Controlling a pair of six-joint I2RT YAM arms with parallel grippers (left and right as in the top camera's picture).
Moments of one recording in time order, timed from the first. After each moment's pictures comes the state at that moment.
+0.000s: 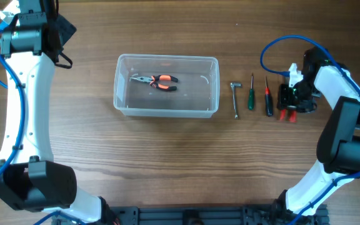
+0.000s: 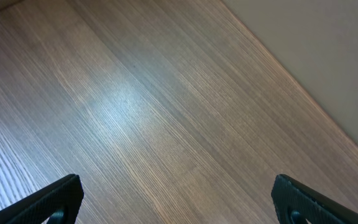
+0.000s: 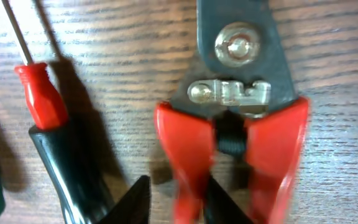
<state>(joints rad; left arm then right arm) 0.09 1.73 1.78 -1.00 -0.41 -0.71 -0.23 1.97 1.26 -0.86 -0.10 -0.09</state>
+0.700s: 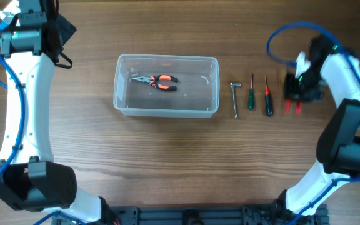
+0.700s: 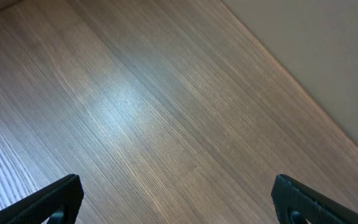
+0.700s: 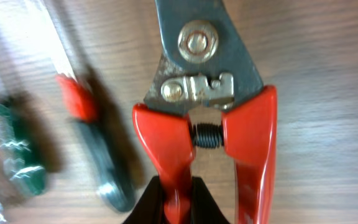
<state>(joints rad) 0.09 1.73 1.78 -1.00 -0.42 -0.71 -0.22 1.97 1.46 -1.05 -0.08 -0.02</state>
